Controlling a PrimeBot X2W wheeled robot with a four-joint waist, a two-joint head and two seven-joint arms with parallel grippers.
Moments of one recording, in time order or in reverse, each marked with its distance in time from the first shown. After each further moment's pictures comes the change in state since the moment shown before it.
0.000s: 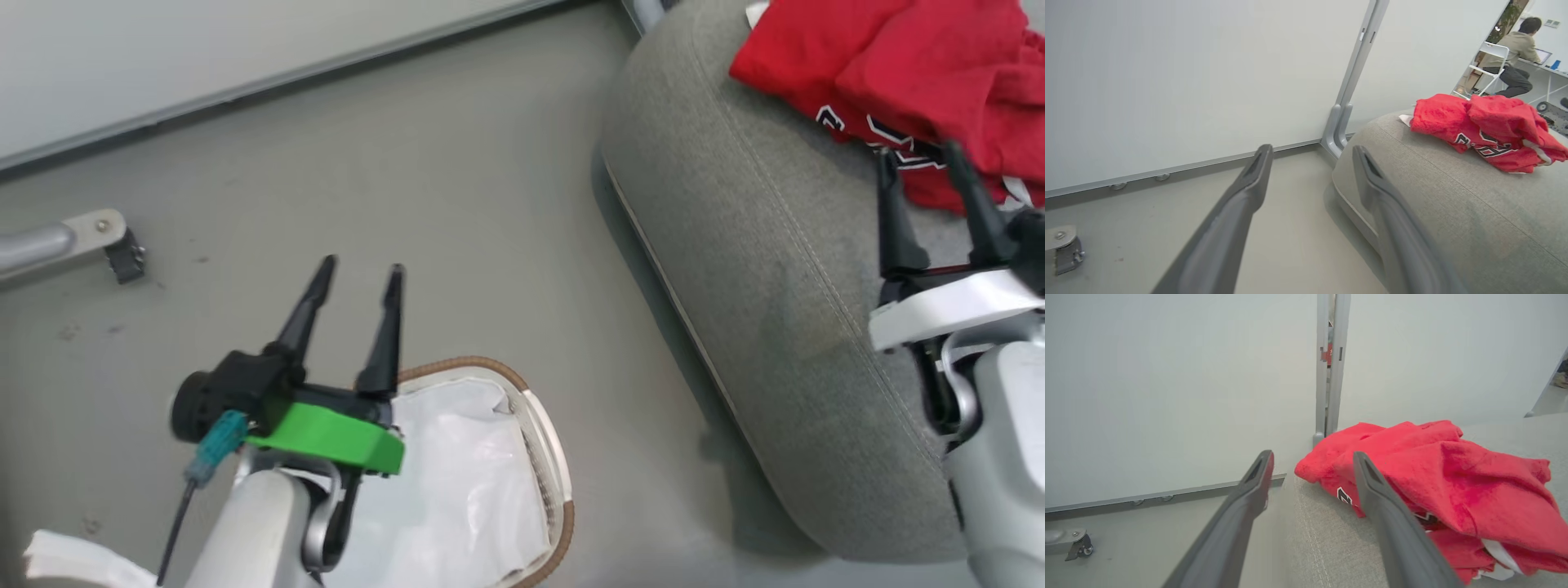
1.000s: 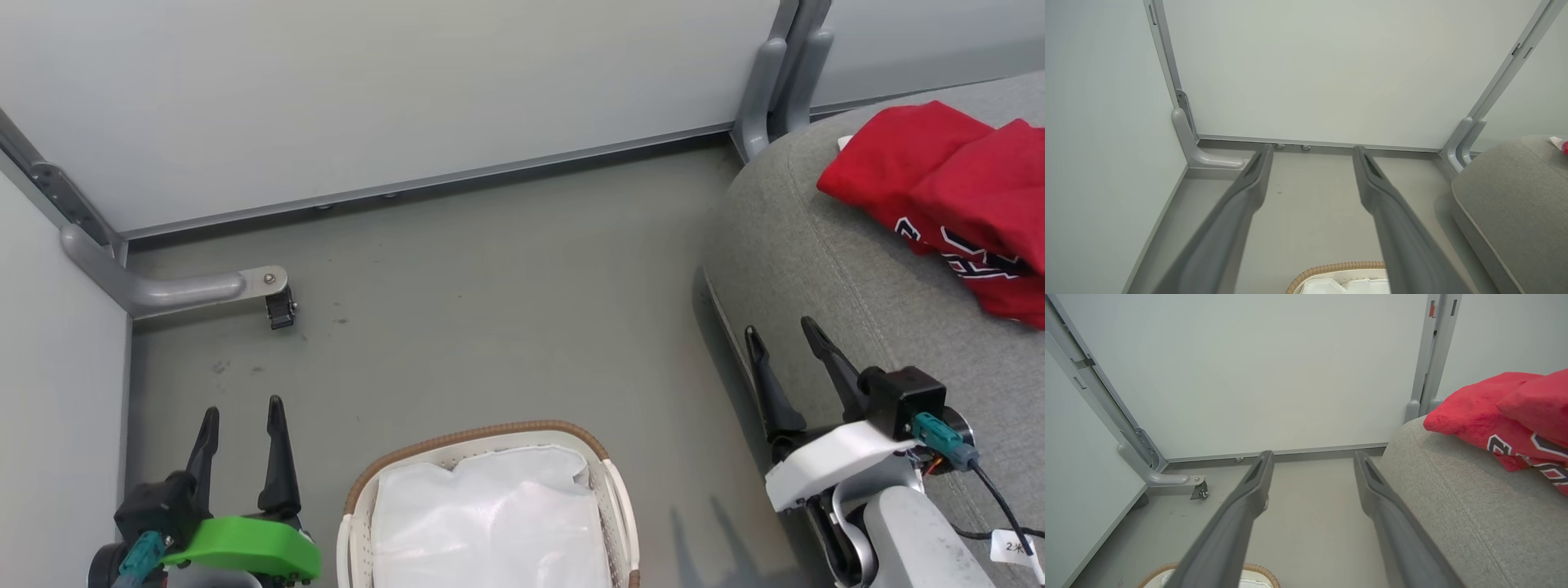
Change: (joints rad) left arm 0.223 -0.050 0.307 0.087 0.065 0.007 0.000; right arm 0.237 0.145 0.104 0.029 -0.078 0.000 0.000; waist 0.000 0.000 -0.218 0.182
